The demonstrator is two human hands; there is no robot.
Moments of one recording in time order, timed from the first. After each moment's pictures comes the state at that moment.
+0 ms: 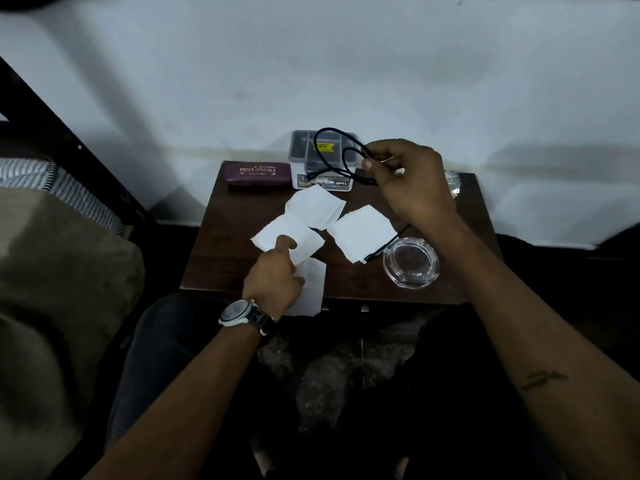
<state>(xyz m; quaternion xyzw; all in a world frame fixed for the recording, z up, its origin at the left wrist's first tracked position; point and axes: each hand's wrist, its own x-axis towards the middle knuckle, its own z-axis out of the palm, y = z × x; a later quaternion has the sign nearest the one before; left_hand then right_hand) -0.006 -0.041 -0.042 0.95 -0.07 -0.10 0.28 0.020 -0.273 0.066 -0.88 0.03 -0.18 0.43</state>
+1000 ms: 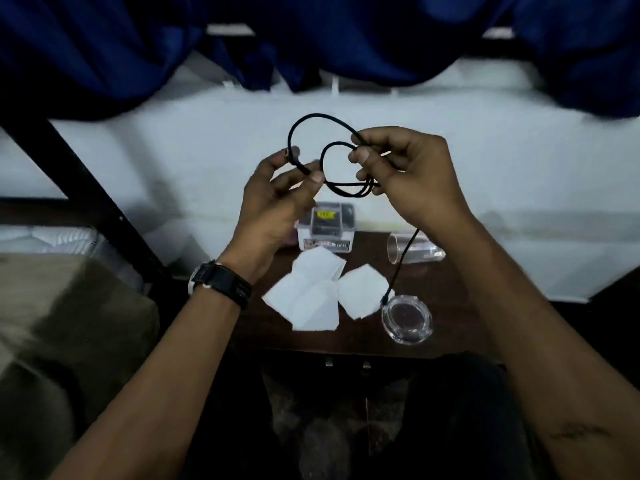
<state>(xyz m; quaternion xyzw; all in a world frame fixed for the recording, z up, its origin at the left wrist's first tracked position) 0.039 -0.062 0.169 0.63 -0.08 -0.04 0.77 0.010 -0.248 0.206 -0.80 -0.04 -0.21 0.56</state>
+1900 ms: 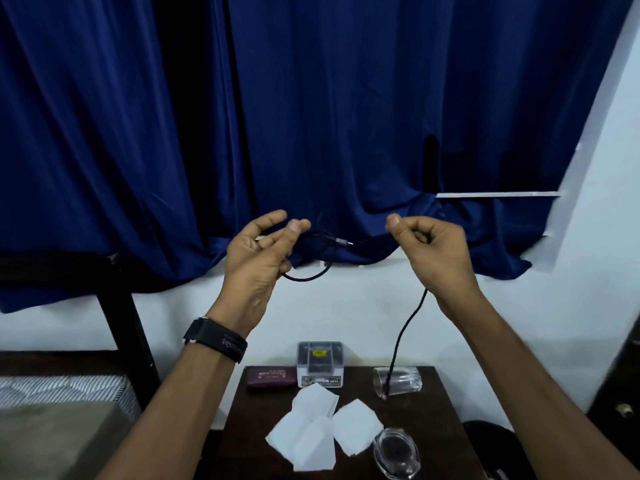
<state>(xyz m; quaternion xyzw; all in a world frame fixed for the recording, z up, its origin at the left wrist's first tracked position) -0.023 -0.039 0.383 0.54 -0.17 0.05 0.82 -0.076 -0.263 0.386 -0.74 0.02 -0.37 0.56</state>
